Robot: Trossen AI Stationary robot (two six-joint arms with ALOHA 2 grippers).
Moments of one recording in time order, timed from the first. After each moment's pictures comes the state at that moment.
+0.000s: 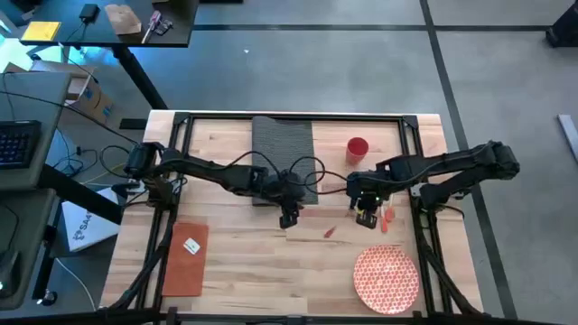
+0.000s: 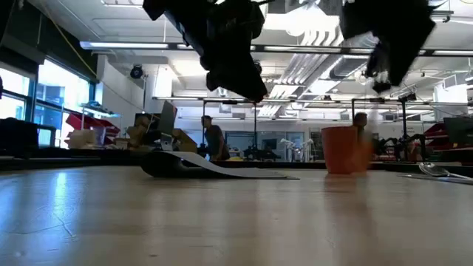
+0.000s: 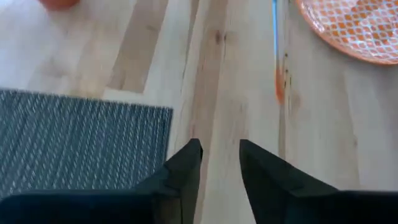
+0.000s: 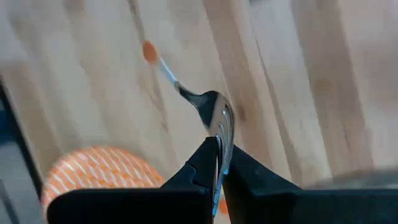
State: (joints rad) left arm -0.08 1.77 1.25 -0.31 -0.05 -0.24; right arm 0.11 1.29 1.00 -1.07 -0.14 0.44
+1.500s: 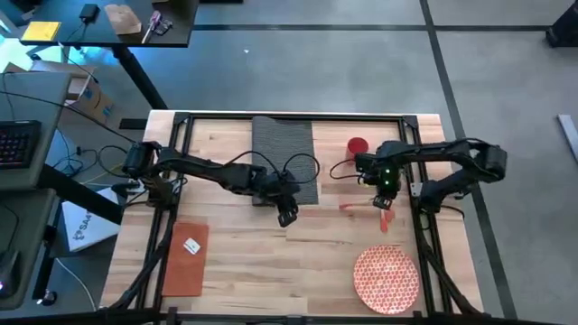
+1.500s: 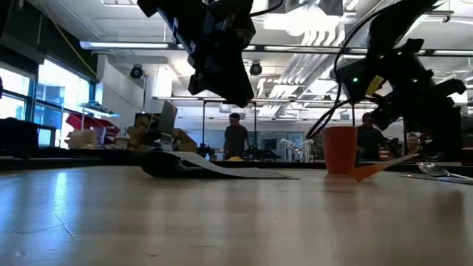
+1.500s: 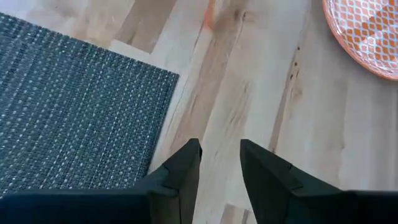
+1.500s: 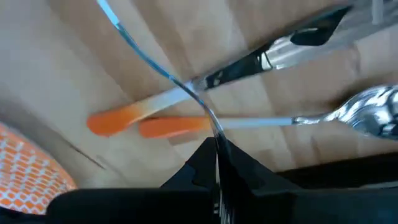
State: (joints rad) left arm -0.07 1.75 1.25 -0.40 -0.03 -0.44; right arm -0.37 1.49 0.76 -1.20 -0.18 0.08
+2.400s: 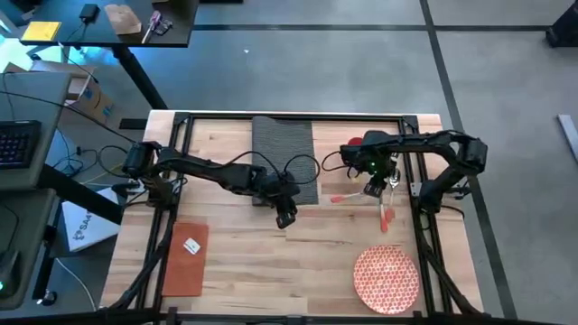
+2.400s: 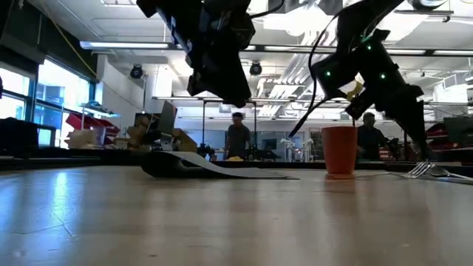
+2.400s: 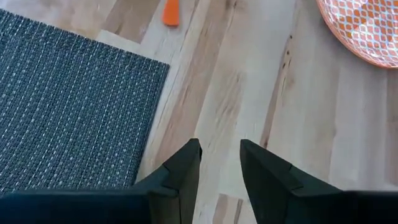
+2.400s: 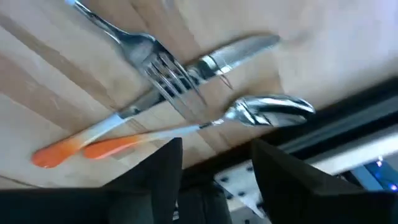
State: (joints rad) left arm -0.07 1.75 1.25 -0.42 0.00 -0.43; right arm -0.37 1.60 1.01 -1.42 0.08 0.19
